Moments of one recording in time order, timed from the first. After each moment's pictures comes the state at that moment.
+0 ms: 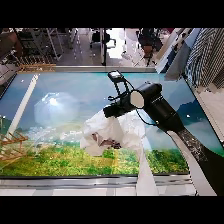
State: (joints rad) left arm 0.83 -1.26 1.15 1.65 -1.05 -1.50; right arm 0.60 -1.49 1.77 -1.52 1.32 1.74
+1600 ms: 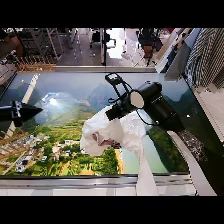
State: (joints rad) left arm 0.50 -1.23 1.21 0.34 -1.58 -0.22; right arm 0.60 -1.49 1.77 -1.57 1.37 1.61
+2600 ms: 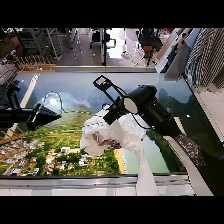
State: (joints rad) left arm 0.32 -1.39 1.21 0.23 -1.75 -0.12; right arm 0.68 -1.49 1.77 -1.65 1.33 1.43
